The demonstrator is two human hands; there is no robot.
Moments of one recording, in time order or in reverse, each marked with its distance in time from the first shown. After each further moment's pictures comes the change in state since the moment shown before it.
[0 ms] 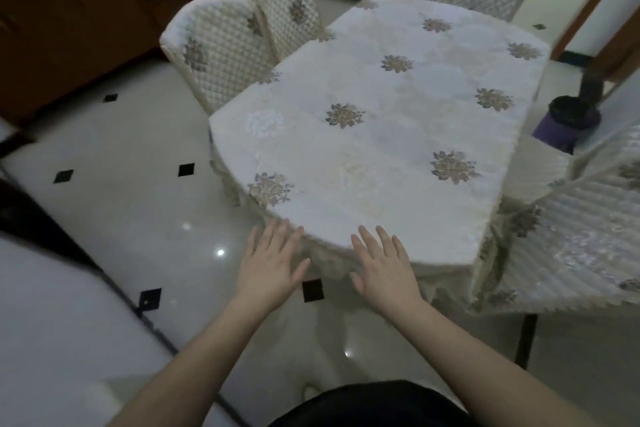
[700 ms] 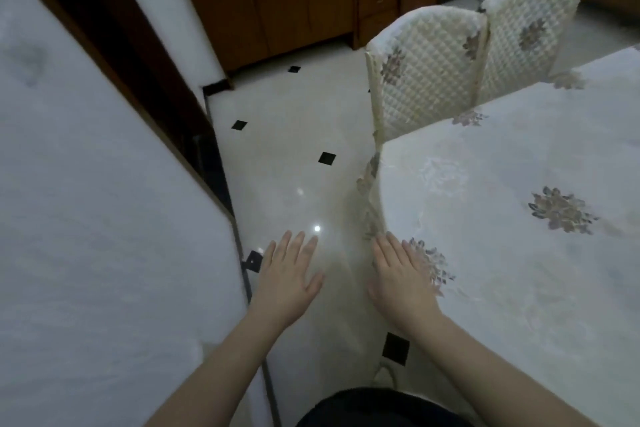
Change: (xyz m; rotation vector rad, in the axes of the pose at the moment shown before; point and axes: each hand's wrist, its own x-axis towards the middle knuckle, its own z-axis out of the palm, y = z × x) left_hand 0.016 -0.207 -0.023 -0.103 -0.014 -0.558; right_hand 0.236 -0.187 -0.006 0.114 -0.023 -0.552
